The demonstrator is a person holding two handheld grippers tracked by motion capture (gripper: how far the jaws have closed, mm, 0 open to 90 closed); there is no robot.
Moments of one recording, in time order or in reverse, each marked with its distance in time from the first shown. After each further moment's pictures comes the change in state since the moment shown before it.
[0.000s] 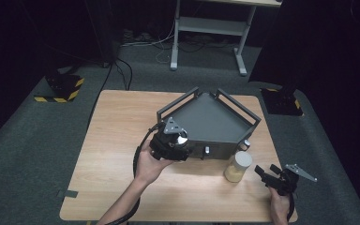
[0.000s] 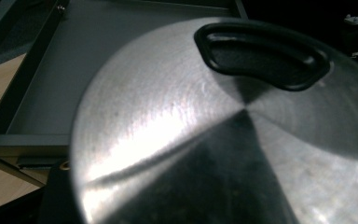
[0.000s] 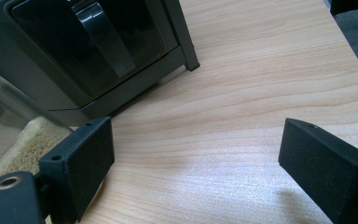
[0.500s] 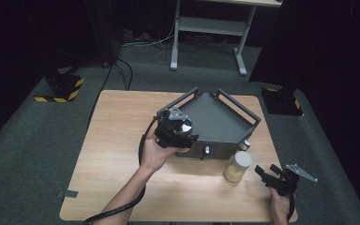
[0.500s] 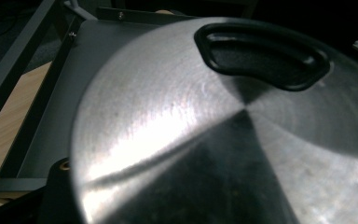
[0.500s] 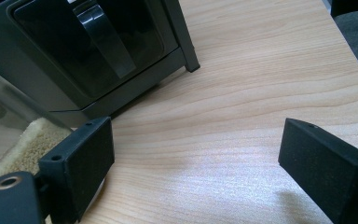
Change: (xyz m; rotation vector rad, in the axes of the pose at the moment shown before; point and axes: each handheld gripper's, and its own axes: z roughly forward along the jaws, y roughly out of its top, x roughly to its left) left arm 0.012 0.025 0.013 -0.022 0.013 -0.008; right arm -0.001 -0.001 0.000 -0.006 0.002 0.004
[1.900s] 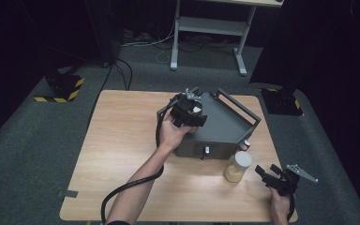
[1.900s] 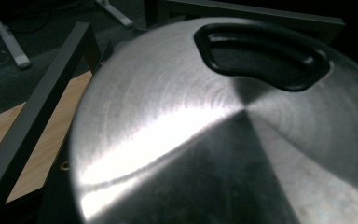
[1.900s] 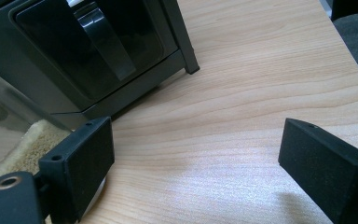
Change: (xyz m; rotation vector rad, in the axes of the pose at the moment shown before) left arm 0.016 0.042 0.074 0.024 0.114 -0.066; right arm -0.001 -0.002 -0.001 -0.009 0.002 0.005
